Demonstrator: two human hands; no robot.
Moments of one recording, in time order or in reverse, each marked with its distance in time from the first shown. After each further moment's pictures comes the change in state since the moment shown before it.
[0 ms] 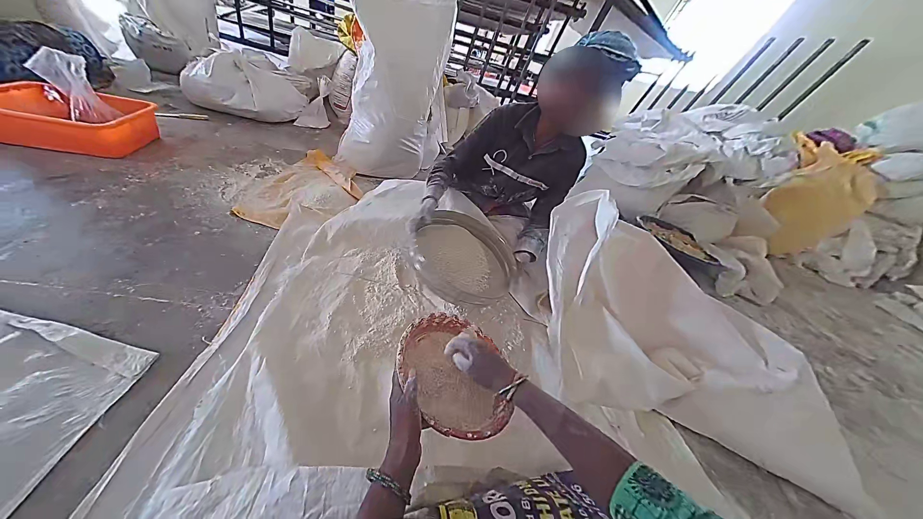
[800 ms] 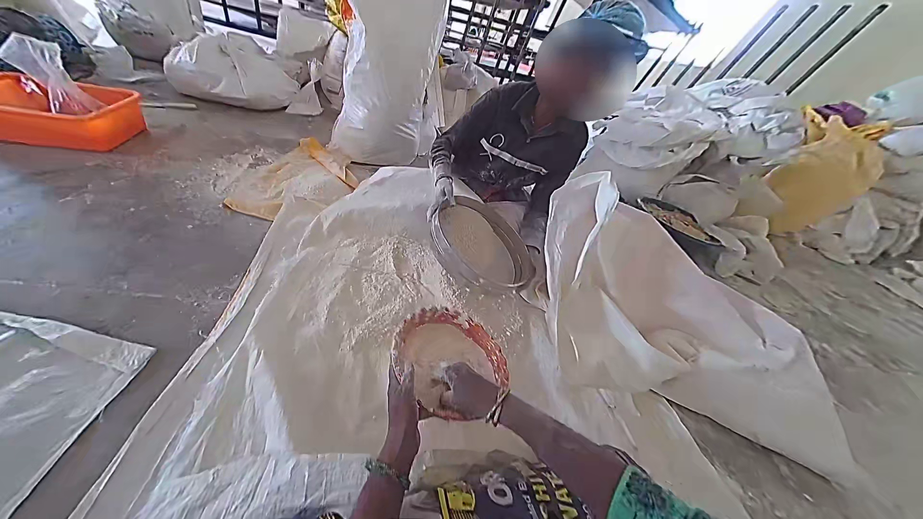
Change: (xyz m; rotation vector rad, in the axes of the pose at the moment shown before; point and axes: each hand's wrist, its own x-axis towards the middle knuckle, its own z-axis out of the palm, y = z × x) left_hand 0.006 -0.016 -0.003 0.020 0.014 -0.030; right_hand -0.030 -0.038 0.029 -0.057 -0.329 0.067
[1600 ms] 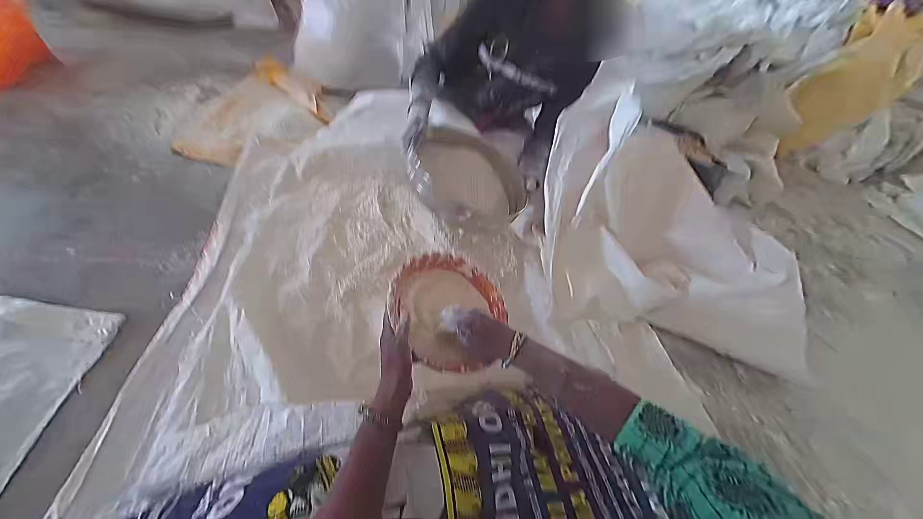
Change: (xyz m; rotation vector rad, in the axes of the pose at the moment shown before) left_hand 0.000 0.009 0.003 0.187 -0.040 0.051; right_hand -0.001 0.051 0.011 -0.117 0.234 -0.370
